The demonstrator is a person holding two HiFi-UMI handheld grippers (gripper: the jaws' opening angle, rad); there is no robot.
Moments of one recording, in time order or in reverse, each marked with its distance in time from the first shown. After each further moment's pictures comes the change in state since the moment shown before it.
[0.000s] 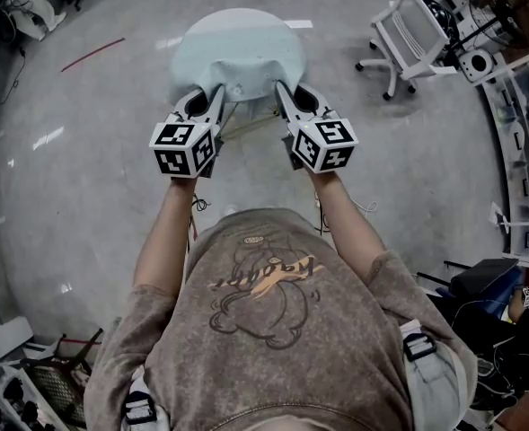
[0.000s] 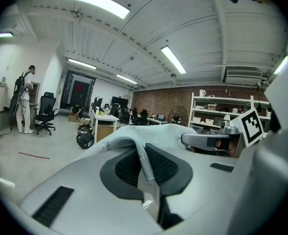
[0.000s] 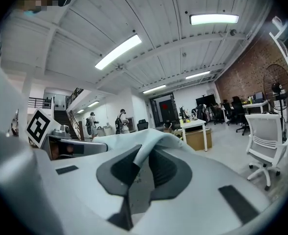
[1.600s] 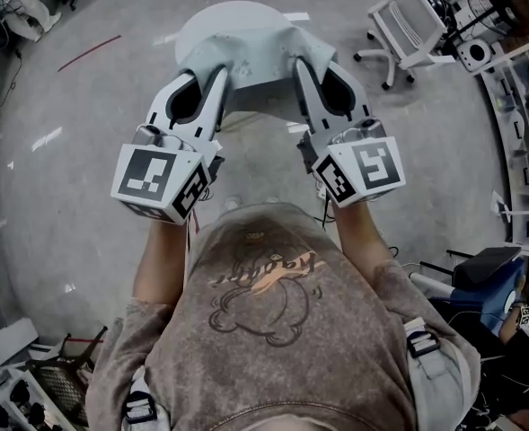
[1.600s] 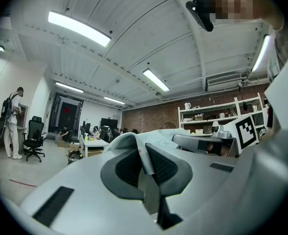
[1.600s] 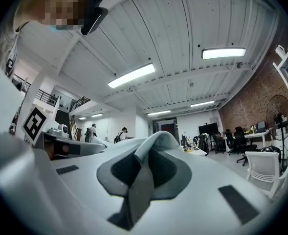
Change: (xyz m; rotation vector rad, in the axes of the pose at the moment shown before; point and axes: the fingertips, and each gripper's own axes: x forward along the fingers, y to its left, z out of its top) left arm -0.083 -0.085 0.131 0.145 -0.230 -0.100; right arm -0.082 0.066 0.151 -0.177 -0.272 -0.002
